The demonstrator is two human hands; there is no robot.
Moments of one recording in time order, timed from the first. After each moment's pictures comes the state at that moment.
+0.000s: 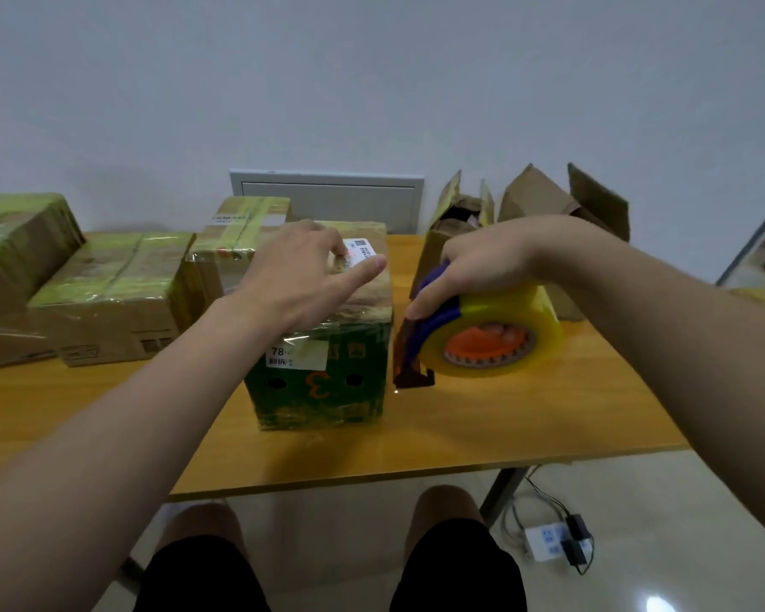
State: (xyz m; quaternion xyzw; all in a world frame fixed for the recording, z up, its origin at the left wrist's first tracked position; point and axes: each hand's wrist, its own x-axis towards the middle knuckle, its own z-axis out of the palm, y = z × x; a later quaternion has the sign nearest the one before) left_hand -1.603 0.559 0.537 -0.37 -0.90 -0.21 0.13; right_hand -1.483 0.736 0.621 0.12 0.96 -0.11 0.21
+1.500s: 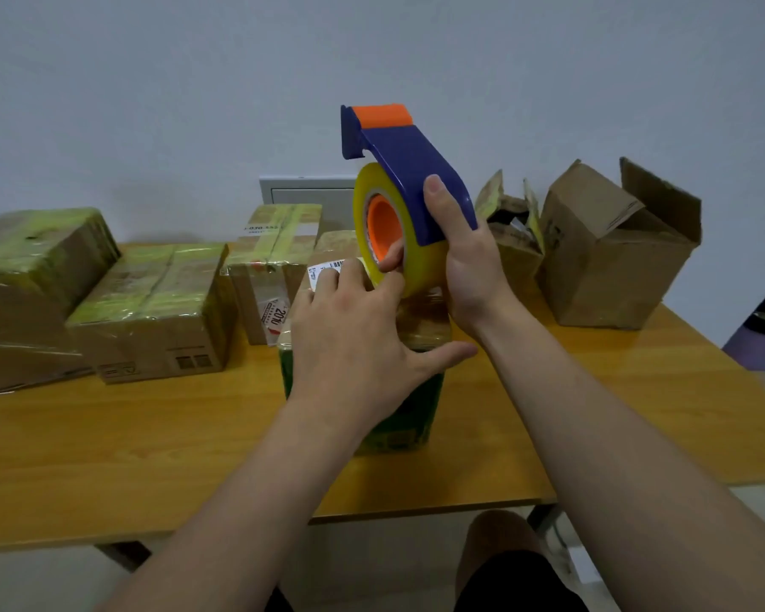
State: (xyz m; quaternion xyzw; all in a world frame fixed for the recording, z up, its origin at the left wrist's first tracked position) left_hand -1.546 0.560 0.510 -0.28 -0.91 -0.13 0.29; right_hand -1.544 0.692 0.548 -0.05 0.64 -0.72 -0.27
